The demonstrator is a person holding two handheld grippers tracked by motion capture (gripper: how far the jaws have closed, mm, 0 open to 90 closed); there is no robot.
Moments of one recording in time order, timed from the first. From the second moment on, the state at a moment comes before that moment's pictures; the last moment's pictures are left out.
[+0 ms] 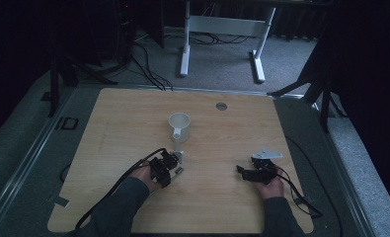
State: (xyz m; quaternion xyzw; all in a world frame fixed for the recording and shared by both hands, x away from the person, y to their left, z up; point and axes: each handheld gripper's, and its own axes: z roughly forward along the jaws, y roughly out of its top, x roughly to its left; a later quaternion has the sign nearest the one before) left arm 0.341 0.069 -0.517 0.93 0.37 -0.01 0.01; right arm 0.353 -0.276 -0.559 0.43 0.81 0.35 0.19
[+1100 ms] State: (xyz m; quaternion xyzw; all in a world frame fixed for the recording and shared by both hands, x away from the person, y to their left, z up) left arm 0.343 0.074 -0.513 0.93 0.35 -0.01 0.02; right arm 0.353 -0.276 -0.559 0.43 0.81 0.35 0.19
